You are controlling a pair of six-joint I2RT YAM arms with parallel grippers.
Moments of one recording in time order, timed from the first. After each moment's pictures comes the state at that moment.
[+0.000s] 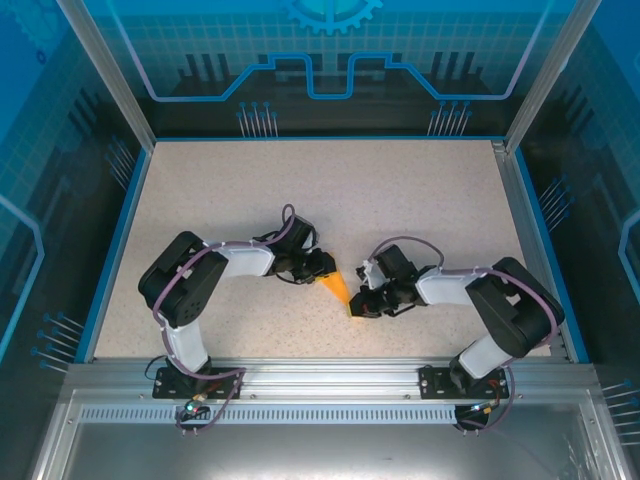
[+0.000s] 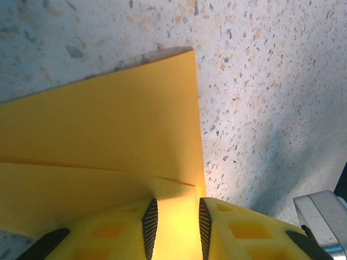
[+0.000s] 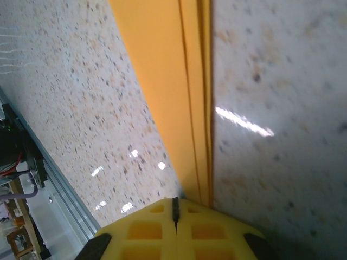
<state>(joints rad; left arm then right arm) -0.57 1.83 0.90 -0.05 0.44 -0.95 0.59 1.55 0.53 -0.12 -0.65 0.59</state>
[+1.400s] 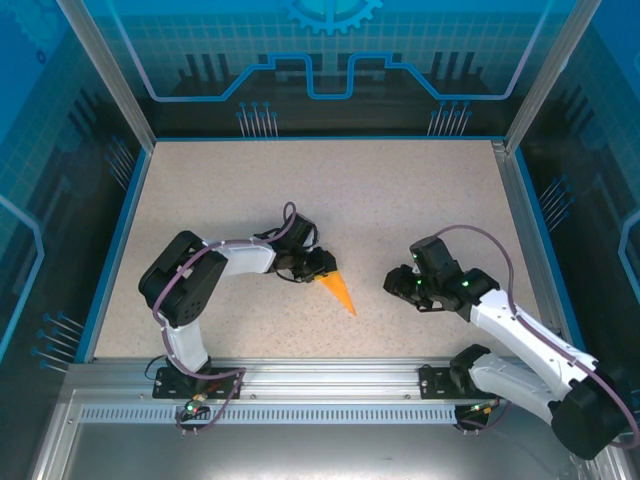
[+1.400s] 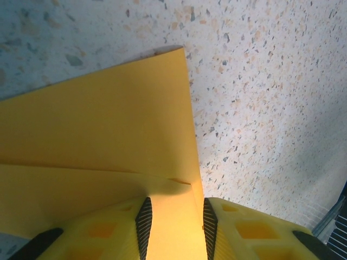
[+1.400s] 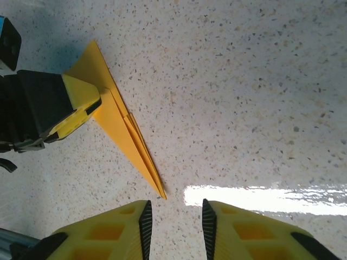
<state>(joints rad) -0.57 1.83 0.94 -0.12 0.43 -0.93 0.53 0.94 0.64 -0.68 -0.15 0.93</state>
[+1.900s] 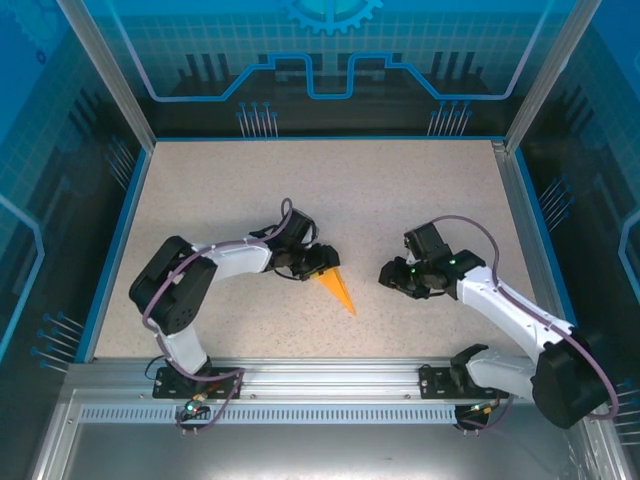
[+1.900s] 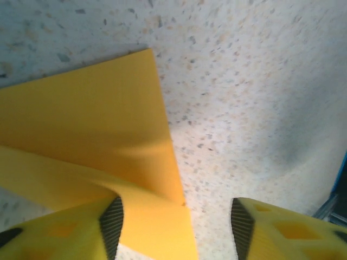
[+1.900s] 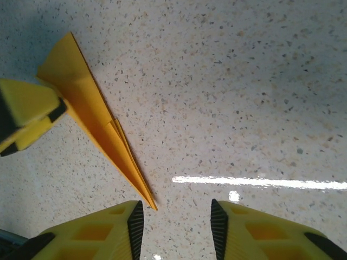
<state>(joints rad) -0.58 1.73 0.95 -0.18 0.40 -0.92 0.46 1.16 0.72 -0.66 -0.23 0.80</state>
